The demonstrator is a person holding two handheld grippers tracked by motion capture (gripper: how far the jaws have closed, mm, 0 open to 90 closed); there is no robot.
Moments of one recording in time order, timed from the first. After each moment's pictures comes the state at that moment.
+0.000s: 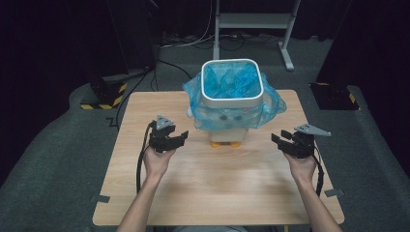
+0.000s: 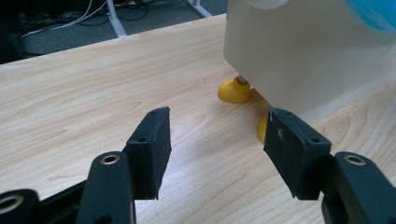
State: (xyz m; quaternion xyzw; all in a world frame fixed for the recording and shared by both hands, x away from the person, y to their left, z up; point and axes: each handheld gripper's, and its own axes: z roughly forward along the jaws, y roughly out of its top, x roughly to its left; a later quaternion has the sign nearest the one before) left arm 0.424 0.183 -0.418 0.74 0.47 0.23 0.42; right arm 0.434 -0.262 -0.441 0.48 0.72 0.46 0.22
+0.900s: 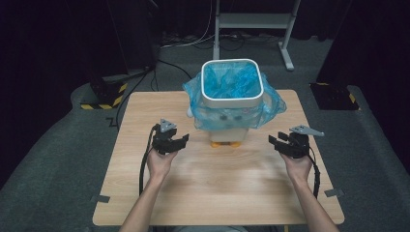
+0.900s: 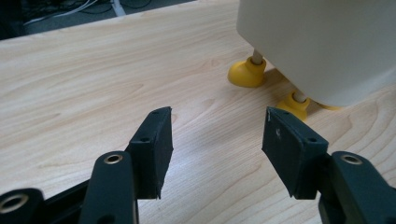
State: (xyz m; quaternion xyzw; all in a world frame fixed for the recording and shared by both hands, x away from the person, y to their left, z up) left arm 0.434 0.181 -0.447 0.75 0.48 0.23 0.40; right arm 0.446 -0.258 -0.462 0.49 0.72 0.45 0.21
